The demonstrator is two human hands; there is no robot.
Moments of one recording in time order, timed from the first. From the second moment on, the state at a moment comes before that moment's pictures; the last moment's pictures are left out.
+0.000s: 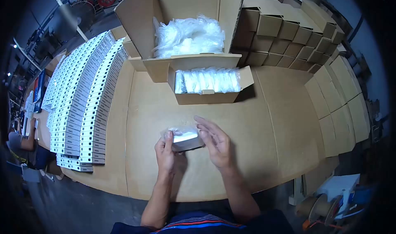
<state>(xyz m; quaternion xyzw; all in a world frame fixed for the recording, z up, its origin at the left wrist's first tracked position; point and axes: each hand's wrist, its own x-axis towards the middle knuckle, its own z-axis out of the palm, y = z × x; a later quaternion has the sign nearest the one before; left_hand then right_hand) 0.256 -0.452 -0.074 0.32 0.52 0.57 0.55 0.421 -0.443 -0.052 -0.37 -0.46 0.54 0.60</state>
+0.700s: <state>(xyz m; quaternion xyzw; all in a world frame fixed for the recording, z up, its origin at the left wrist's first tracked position) 0.221 -0.450 -0.053 0.57 0.44 0.41 0.56 0.448 -0.437 -0.033 -0.42 -0.72 0.39 0.38</state>
